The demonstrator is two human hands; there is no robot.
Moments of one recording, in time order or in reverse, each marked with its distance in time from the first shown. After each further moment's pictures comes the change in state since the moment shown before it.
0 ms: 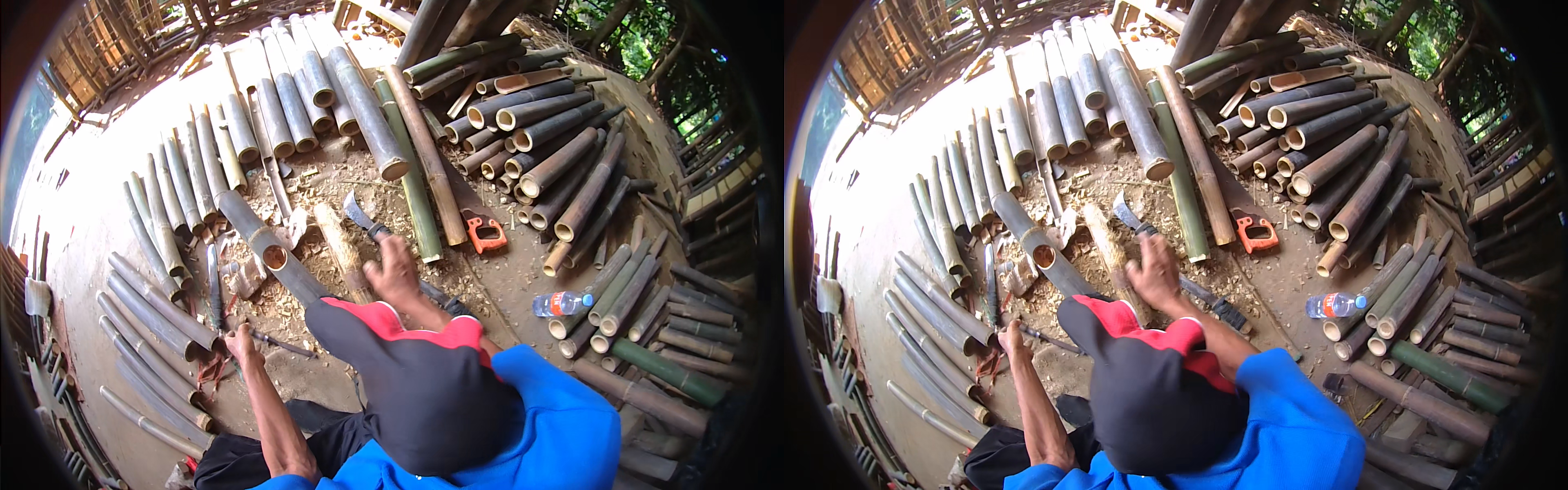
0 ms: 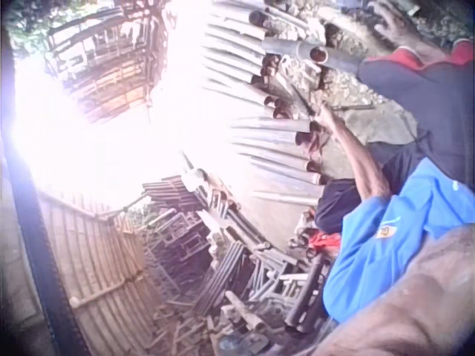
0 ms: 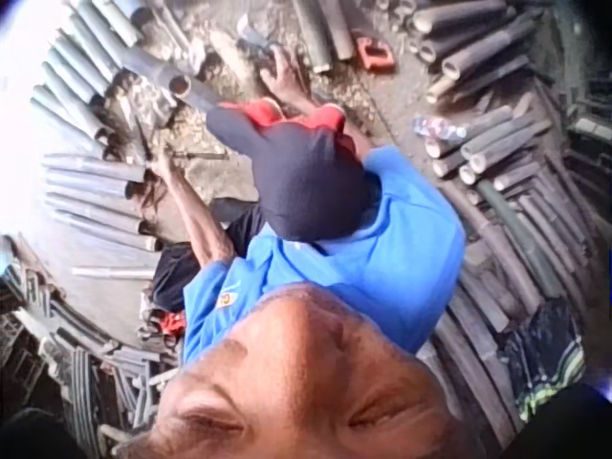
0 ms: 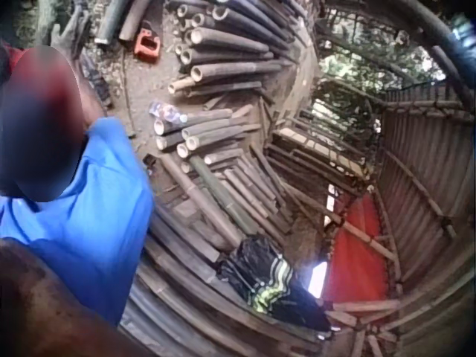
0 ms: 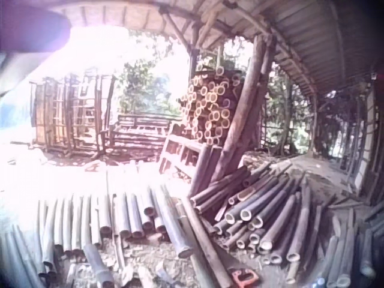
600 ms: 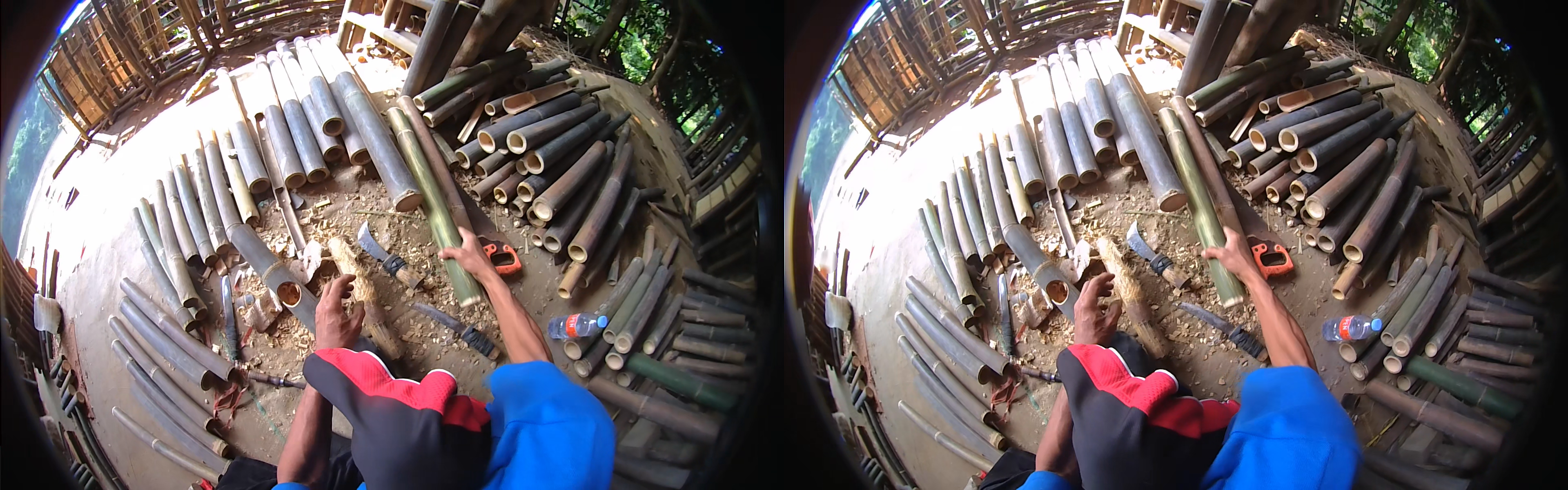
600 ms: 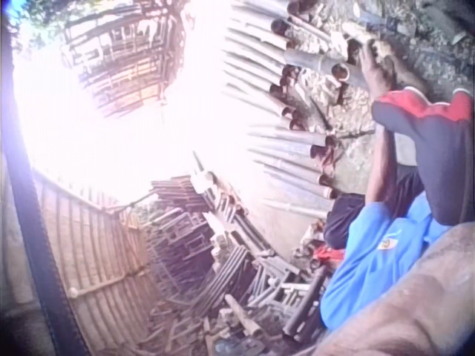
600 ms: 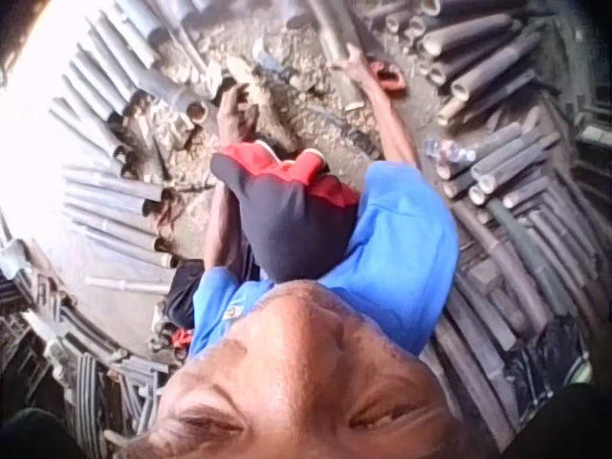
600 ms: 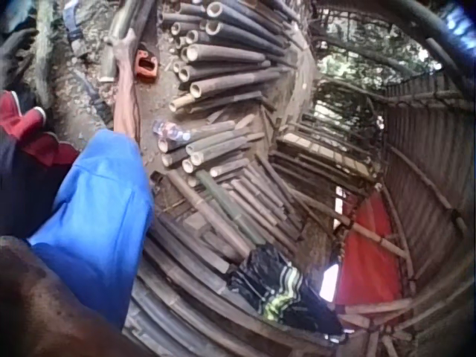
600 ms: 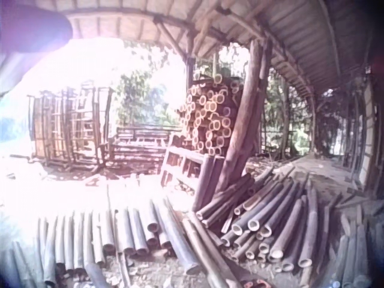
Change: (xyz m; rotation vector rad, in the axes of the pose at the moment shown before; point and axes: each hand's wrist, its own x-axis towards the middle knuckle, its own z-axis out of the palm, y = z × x) left_hand -0.199 0.117 0.137 0.259 -0.890 0.868; right_hand 0.089 0.120 -0.091 0.435 -0.195 0.430
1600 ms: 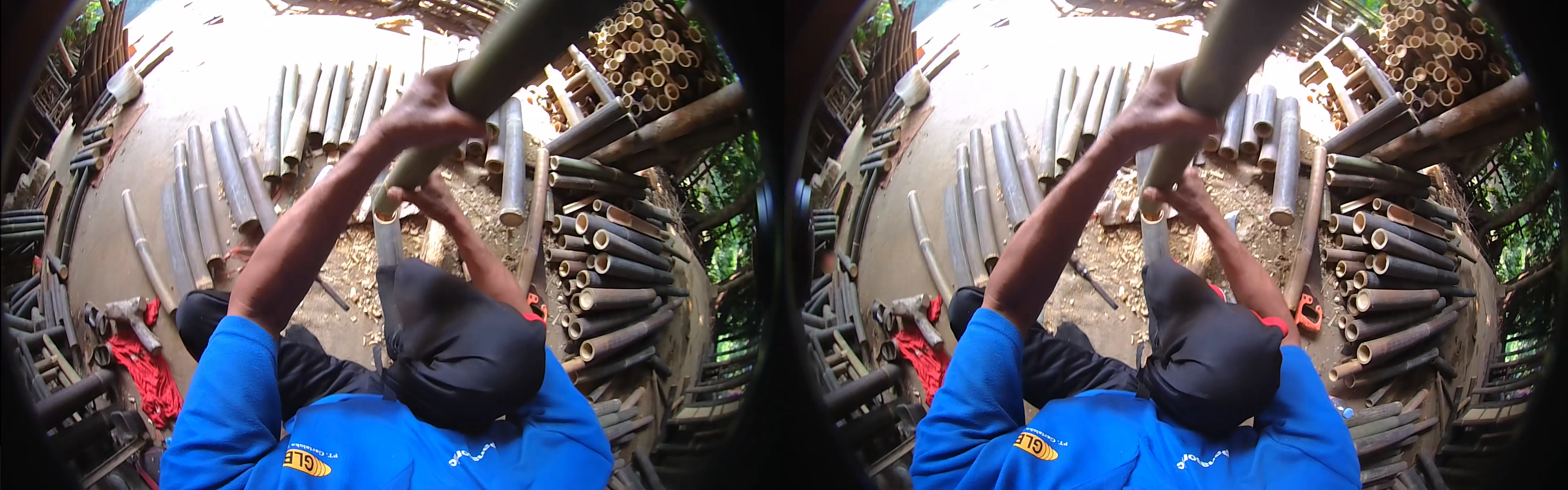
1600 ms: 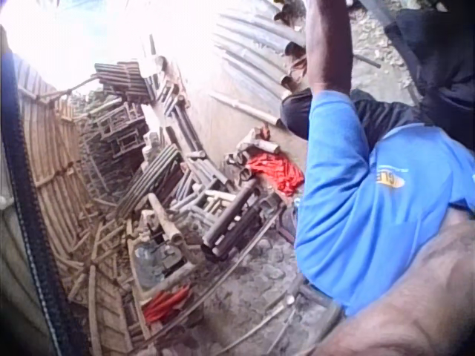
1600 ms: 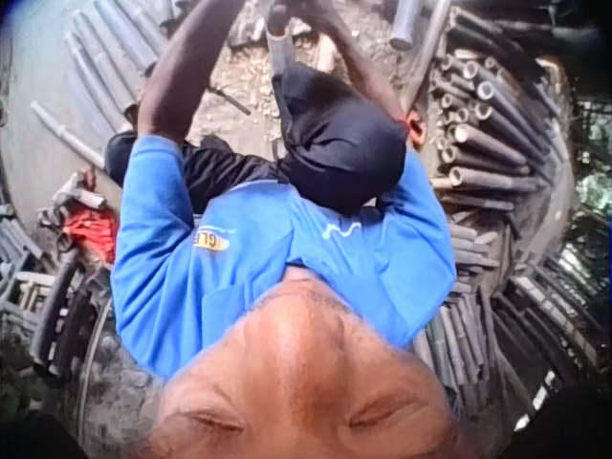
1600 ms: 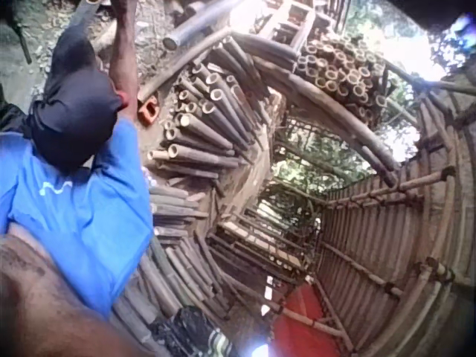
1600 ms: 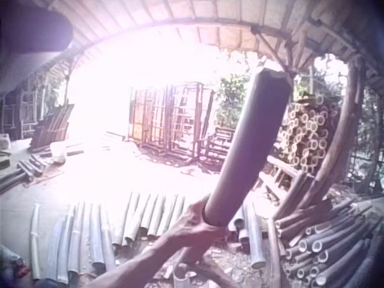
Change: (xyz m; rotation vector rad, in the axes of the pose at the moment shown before) left_hand 0.044 0.214 -0.186 -0.148 0.126 0.453; right_hand -0.016 -0.238 0.216 0.063 -0.827 -0.729
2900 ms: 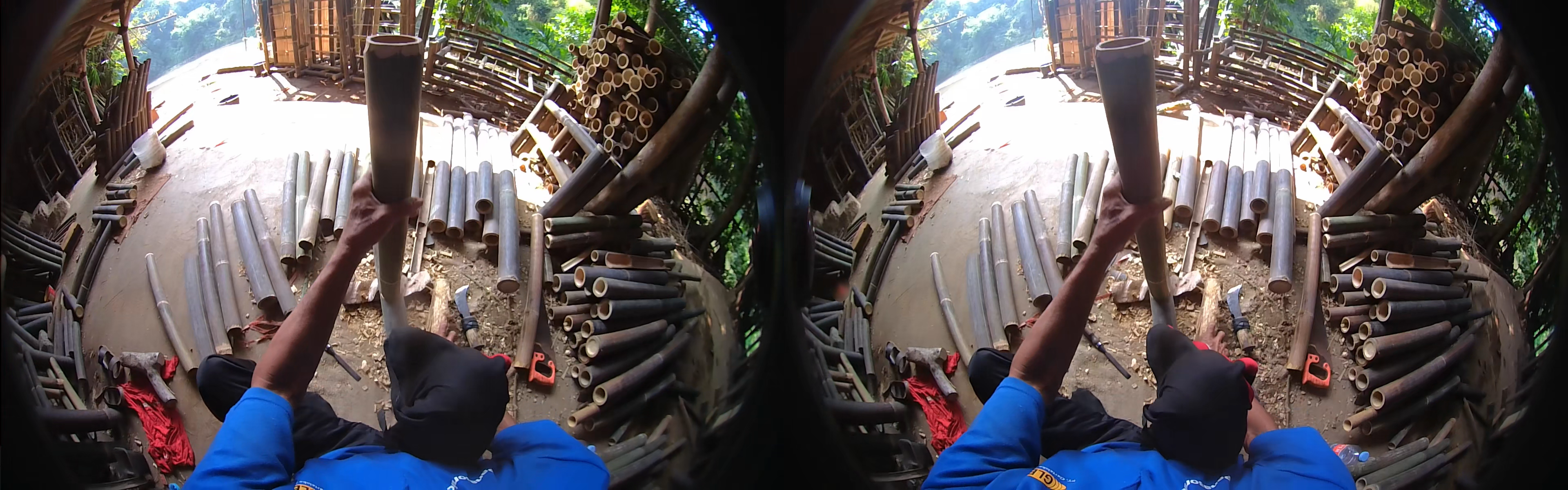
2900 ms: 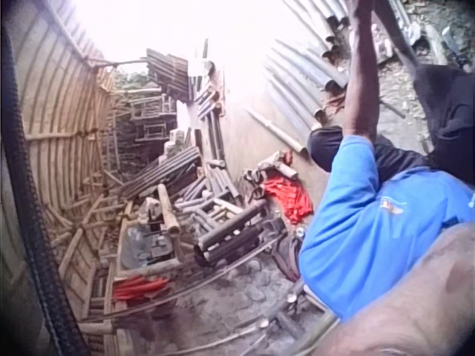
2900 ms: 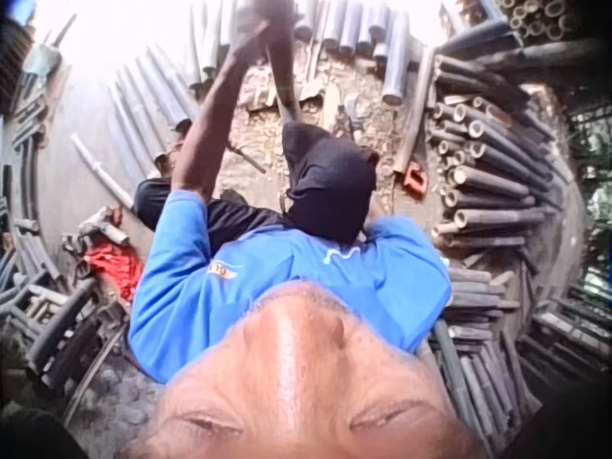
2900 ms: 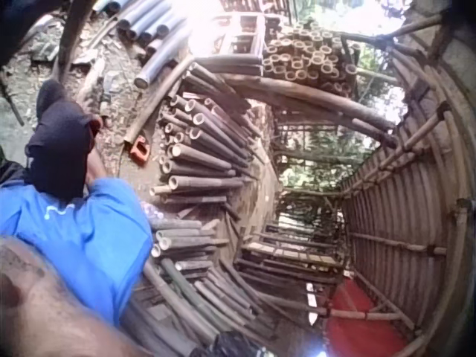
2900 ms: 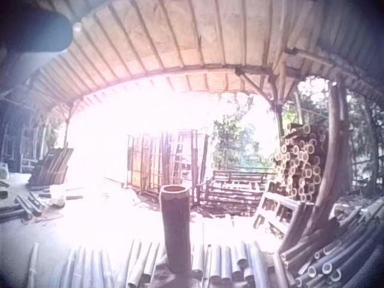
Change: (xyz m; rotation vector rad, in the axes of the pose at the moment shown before) left_hand -0.038 -0.020 -0.017 -0.065 0.378 -0.044; right_hand -0.136 0.108 0.063 -0.604 0.379 0.344
